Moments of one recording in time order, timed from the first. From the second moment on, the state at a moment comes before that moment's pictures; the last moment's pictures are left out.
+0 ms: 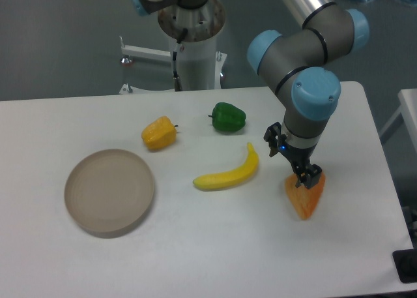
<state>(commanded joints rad) 2.35 -2.09 -1.23 -1.35 1.58 1.49</state>
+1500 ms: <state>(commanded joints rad) 2.06 -1.76 -1.81 -1.22 1.48 1.16</state>
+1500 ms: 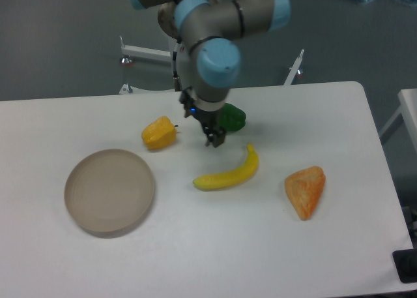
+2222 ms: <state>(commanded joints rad) 1.98 -1.75 -1.92 -1.11 1.52 1.15</state>
